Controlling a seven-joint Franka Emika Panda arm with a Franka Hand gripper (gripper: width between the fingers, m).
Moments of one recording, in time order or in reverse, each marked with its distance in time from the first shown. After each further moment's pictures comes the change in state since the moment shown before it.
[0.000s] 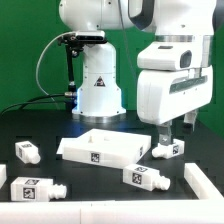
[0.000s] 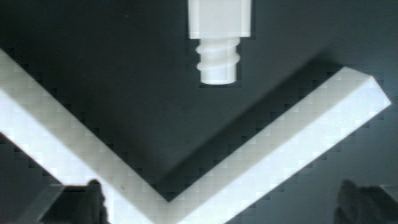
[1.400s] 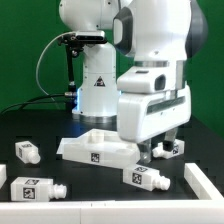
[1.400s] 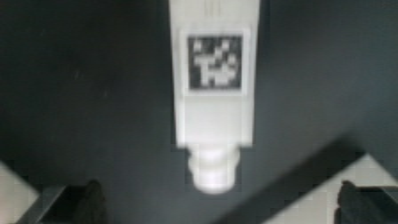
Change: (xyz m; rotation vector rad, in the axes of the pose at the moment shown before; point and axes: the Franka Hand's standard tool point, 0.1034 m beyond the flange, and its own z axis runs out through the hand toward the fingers) arm -0.044 -0.006 0.046 -0.024 0.033 -0.001
